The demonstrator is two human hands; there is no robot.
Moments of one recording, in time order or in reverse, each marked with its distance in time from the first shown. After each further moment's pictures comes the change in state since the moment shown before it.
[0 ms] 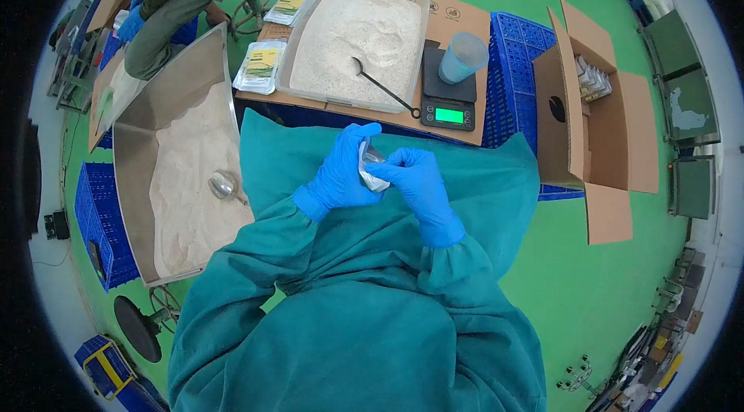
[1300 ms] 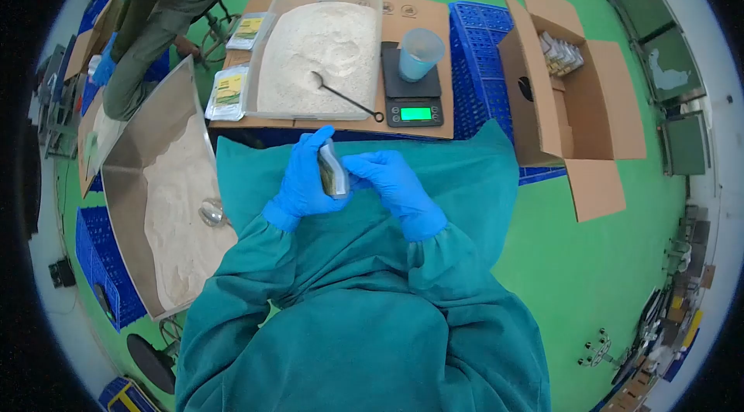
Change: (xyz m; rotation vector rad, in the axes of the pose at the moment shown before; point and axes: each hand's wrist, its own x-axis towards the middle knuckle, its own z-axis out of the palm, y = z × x) left_hand 0.008 0.005 -0.012 0.147 0.022 -0.010; right_hand 0.004 -0.003 -0.012 0.358 -0.149 0.124
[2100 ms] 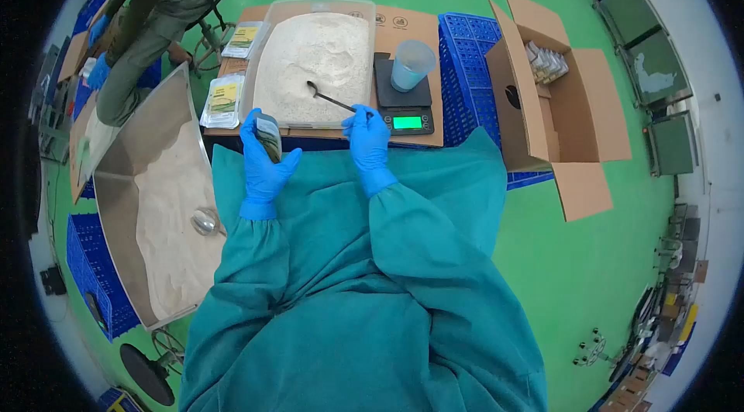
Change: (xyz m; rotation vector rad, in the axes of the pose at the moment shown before) left_hand 0.005 -0.043 -0.032 -0.112 0.372 -0.257; right_hand 0.110 0.027 -0.003 -0.149 0.531 -0.443
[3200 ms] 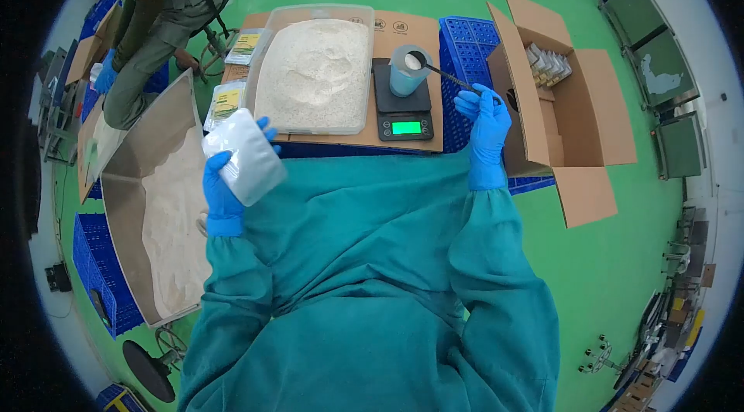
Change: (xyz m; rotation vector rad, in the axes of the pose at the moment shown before) left_hand 0.015 0.039 -0.050 -1.359 -0.247 -0.567; right_hand 0.053 -0.093 -0.175 0.151 0.096 -0.312
